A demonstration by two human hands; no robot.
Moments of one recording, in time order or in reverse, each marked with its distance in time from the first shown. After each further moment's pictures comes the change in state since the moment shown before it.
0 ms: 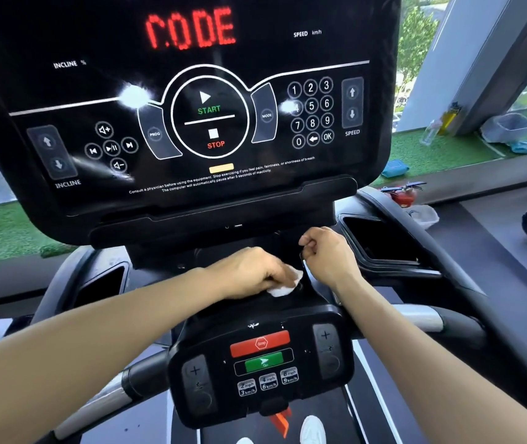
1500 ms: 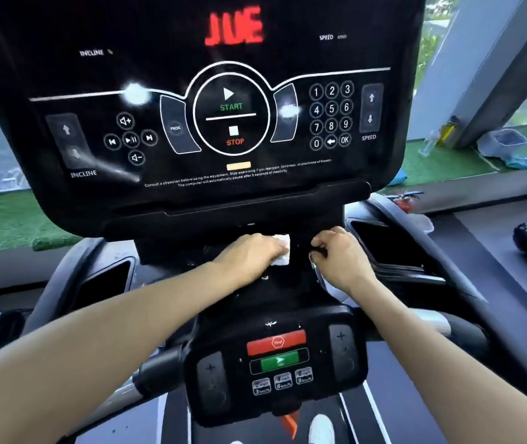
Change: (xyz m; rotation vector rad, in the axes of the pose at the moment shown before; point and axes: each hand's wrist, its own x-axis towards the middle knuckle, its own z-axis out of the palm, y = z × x) left_hand 0.000 -0.006 -0.005 0.238 0.059 -0.330; right_hand -0.004 -0.005 -0.008 -0.138 -0.049 -0.059
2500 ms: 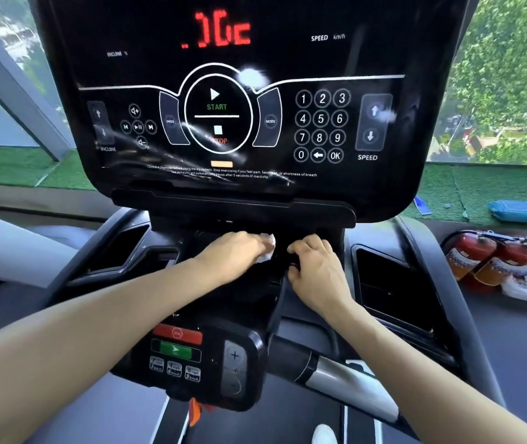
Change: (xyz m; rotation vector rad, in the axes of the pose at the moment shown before) left_hand 0.025 0.048 -0.005 -0.039 0.023 -0.496; right_hand 0.036 0.042 -0.012 0.036 -0.218 -0.486
